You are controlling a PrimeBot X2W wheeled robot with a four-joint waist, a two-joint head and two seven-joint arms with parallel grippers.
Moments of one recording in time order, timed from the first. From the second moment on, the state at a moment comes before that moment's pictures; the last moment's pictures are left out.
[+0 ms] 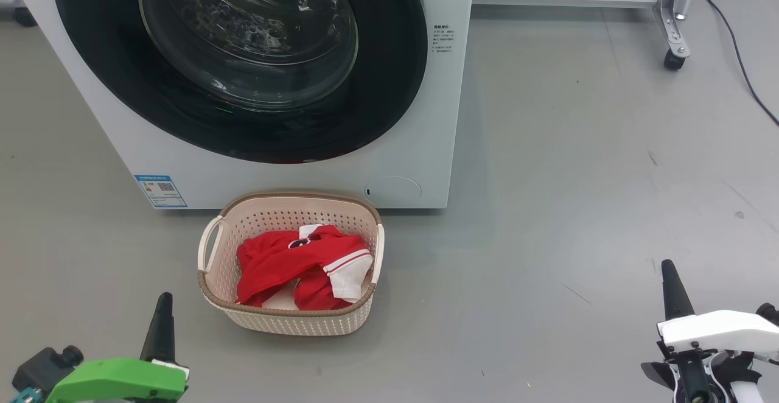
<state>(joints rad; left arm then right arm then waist) 0.00 0.05 -0.04 0.26 -1.19 -0.12 -0.05 0.00 -0.05 -0.06 0.24 1.14 0.10 -0.02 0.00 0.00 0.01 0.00</state>
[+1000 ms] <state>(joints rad) -0.04 0.06 0.01 0.27 -1.55 -0.12 0.04 -0.04 -0.04 -0.12 0.27 1.51 0.11 0.08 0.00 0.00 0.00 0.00</state>
